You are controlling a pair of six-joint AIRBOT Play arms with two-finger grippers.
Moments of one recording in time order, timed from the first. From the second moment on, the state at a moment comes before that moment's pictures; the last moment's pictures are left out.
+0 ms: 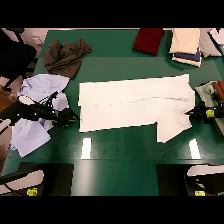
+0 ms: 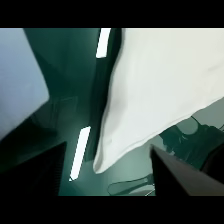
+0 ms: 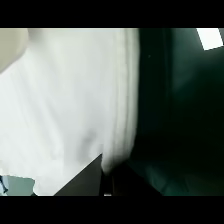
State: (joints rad) left arm 0.13 -1.28 0.67 0.78 -1.16 -1.23; right arm -0.73 -1.61 1.03 -0.90 1.38 1.17
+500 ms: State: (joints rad) left arm 0.05 -1.28 0.57 0.68 -1.14 -1.17; right arm -0.72 -1.49 1.03 -0.89 1.41 1.15
